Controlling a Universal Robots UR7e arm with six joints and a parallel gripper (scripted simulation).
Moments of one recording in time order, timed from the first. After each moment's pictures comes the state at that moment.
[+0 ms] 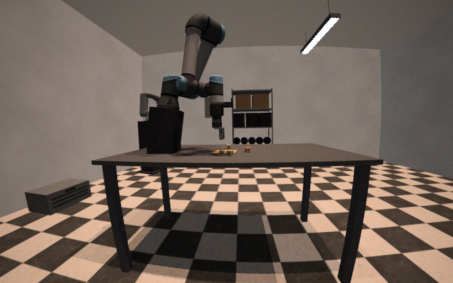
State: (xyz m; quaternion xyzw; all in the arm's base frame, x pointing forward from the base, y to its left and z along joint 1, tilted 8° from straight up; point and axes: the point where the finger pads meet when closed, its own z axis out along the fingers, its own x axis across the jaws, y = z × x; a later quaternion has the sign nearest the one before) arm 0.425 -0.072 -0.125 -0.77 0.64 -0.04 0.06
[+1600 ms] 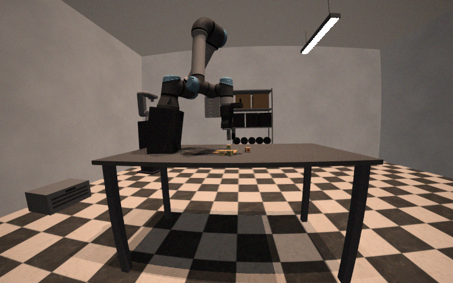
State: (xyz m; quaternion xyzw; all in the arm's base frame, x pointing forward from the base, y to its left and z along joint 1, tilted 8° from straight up) arm 0.472 -0.045 -0.122 -0.62 0.78 -0.03 0.07
